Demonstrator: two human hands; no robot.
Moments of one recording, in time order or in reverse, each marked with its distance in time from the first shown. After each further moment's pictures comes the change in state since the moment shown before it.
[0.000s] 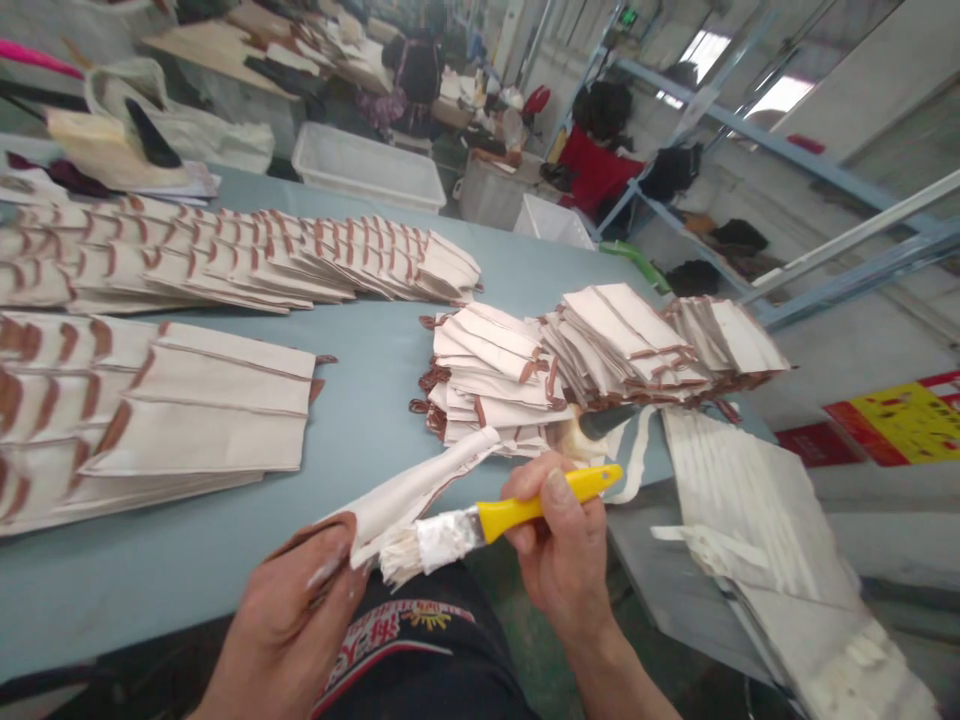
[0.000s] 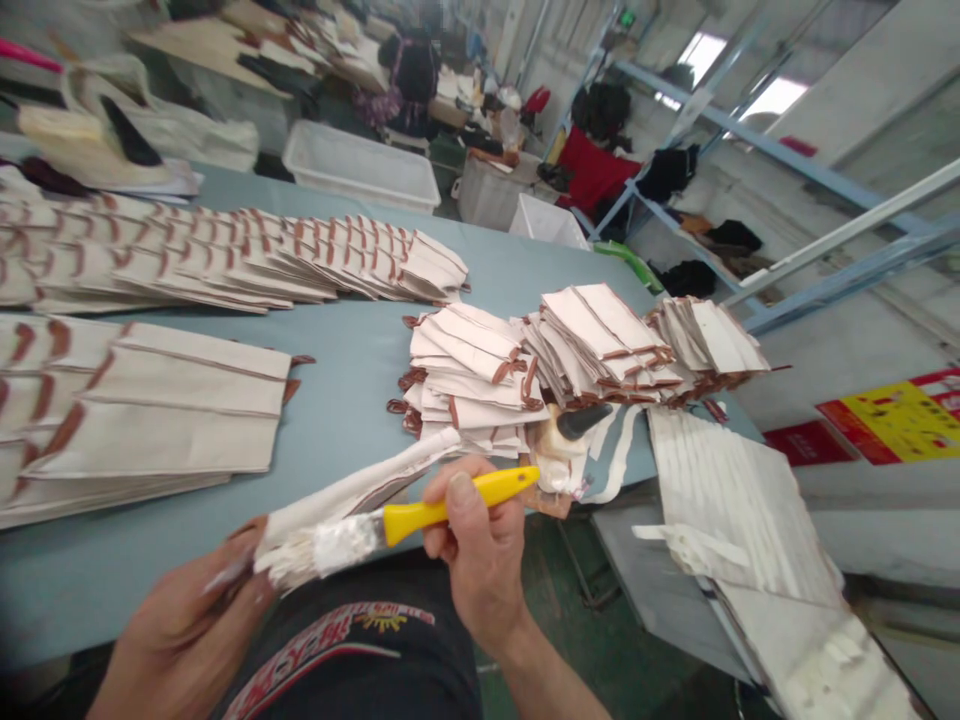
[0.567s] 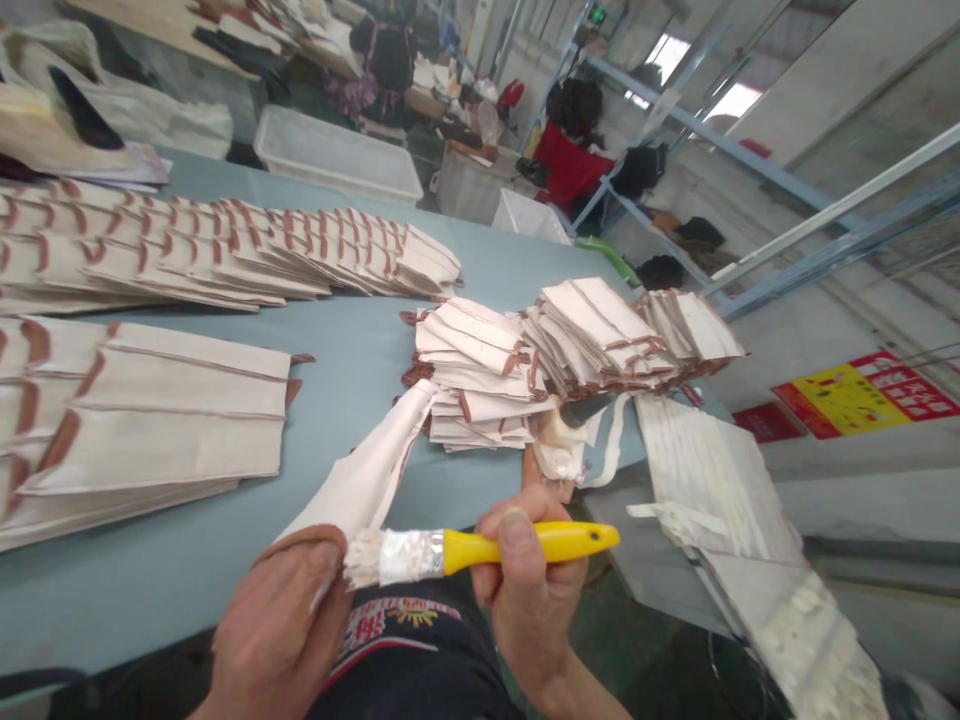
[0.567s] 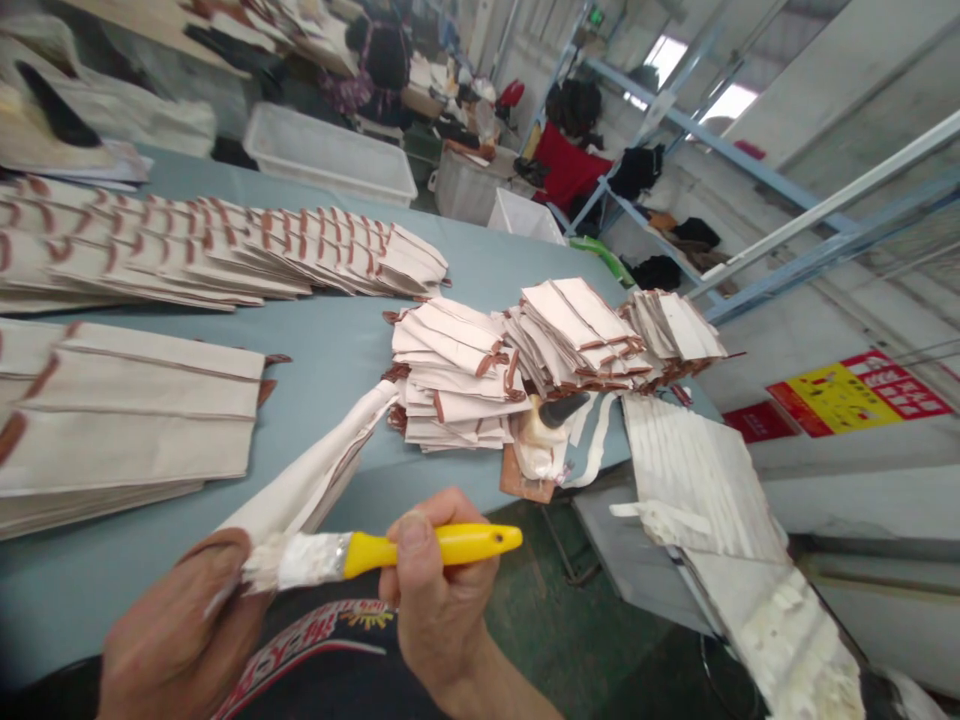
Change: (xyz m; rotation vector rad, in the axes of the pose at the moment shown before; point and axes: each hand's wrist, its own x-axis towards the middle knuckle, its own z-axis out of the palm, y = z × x) left_hand -0.022 -0.024 0.010 0.312 0.093 0.294; right_hand -0.034 0.010 0.026 -0.118 0.219 -0.144
